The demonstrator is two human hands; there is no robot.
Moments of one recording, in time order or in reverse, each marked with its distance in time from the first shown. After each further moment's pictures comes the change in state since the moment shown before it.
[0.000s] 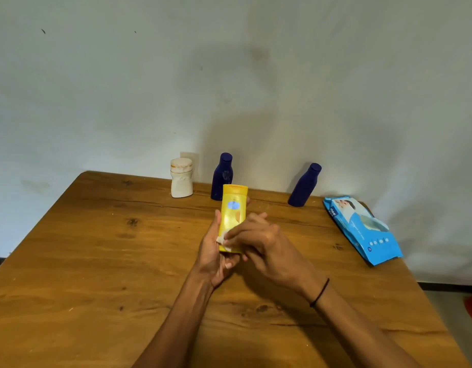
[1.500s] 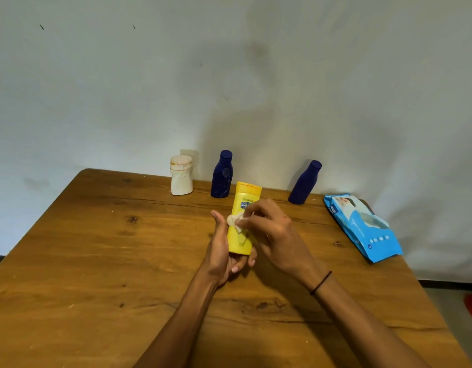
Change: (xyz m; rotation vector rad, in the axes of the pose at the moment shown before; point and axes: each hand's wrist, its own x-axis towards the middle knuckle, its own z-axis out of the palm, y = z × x) left_hand -0.001 -0.012 0.000 0.381 0.194 0.030; right_hand 0.003 0.007 -0.006 -0.112 0.145 0.026
